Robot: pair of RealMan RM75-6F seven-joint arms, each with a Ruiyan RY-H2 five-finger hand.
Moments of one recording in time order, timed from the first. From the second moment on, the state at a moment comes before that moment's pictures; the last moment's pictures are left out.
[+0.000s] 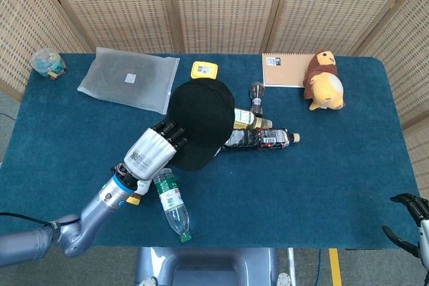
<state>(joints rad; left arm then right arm) -0.77 -1.46 -0.15 -1.61 1.61 1.30 0.49 -0.10 -1.15 0.02 -1.42 -1.67 1.77 0.17</state>
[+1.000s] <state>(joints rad) -0.52 -1.17 -0.03 -2.00 1.45 1.37 0.66 -0.06 -1.13 0.03 -1.45 -1.66 1.71 0.16</state>
